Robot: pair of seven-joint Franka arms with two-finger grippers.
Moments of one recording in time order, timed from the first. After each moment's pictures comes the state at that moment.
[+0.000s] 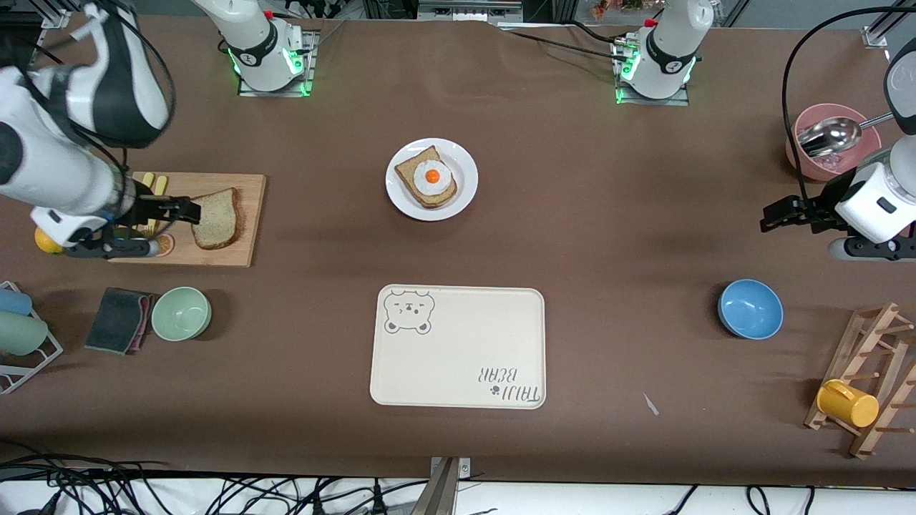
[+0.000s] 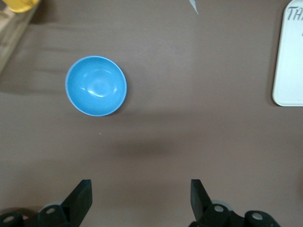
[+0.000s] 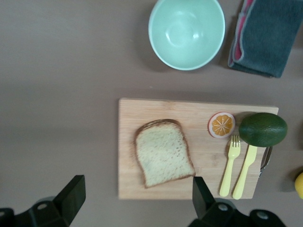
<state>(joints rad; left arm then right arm) -0.01 0.13 0.08 -1.70 -0.09 1.73 0.08 0.04 0.16 0.00 -1.96 -0.12 1.94 0.06</state>
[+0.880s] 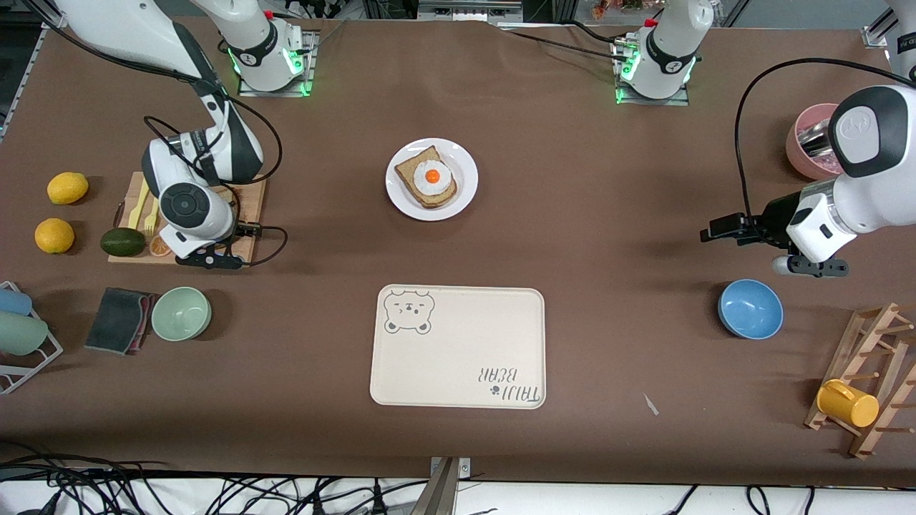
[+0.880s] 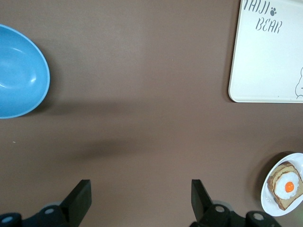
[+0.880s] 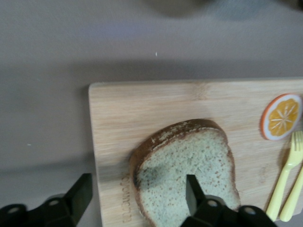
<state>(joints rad) 0.00 0.18 0.08 -1.87 -0.36 1.88 0.18 0.11 0.38 -0.01 -2.16 -0.35 2.23 0.40</state>
